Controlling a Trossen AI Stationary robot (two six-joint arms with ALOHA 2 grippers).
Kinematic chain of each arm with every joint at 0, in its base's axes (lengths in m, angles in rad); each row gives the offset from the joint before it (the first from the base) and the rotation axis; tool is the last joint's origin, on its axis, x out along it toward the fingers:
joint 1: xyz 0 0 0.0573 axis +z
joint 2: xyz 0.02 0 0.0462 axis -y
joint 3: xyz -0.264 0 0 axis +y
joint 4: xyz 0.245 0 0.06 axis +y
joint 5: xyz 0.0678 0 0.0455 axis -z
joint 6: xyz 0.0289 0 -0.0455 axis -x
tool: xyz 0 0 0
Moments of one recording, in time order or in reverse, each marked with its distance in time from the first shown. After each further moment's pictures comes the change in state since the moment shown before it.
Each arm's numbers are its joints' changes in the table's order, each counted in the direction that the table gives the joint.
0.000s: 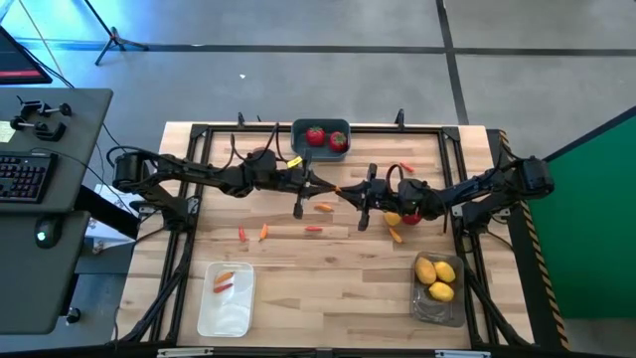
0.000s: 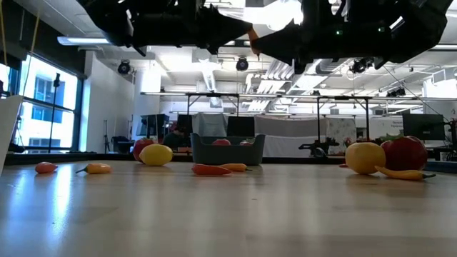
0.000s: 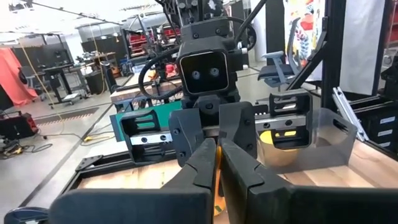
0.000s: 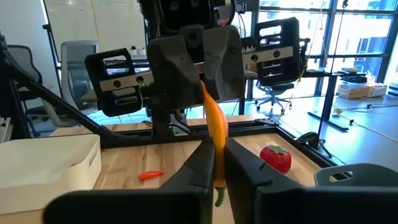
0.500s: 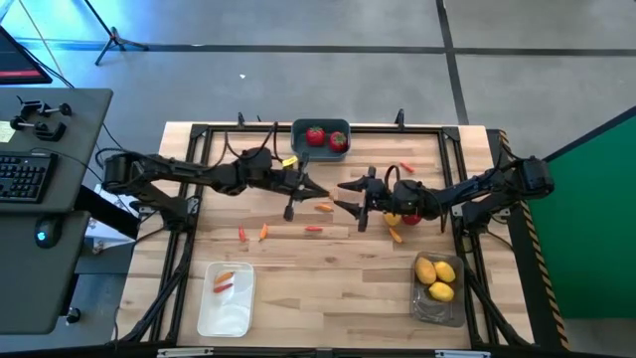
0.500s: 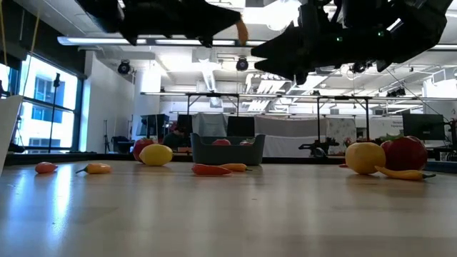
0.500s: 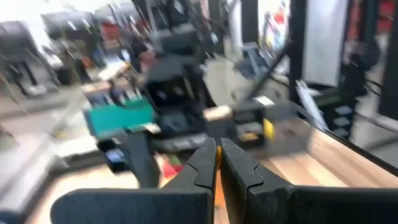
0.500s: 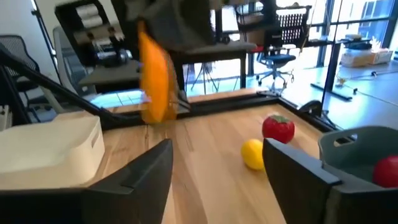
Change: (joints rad) left arm -0.002 0.114 0.000 0.193 0.098 -0.004; right arm 0.000 0.000 0.000 0.104 0.005 -0.089
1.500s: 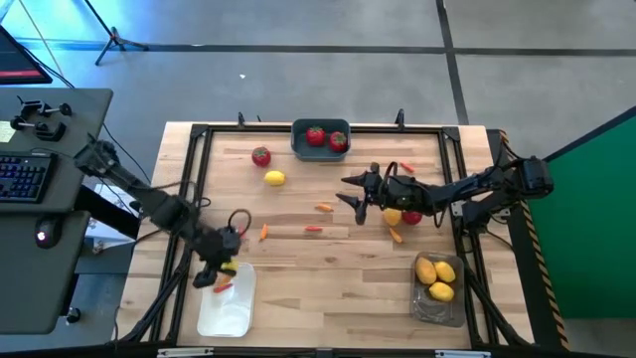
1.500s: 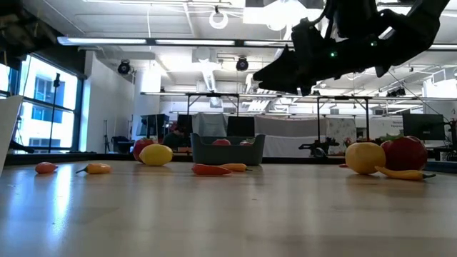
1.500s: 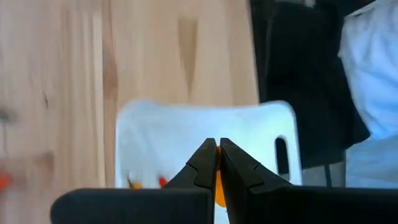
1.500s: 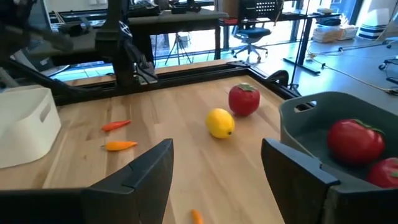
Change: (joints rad) left arm -0.761 0.462 0.063 1.219 -0.262 0.881; right arm -0.060 0.000 0.000 0.125 0.041 0.001
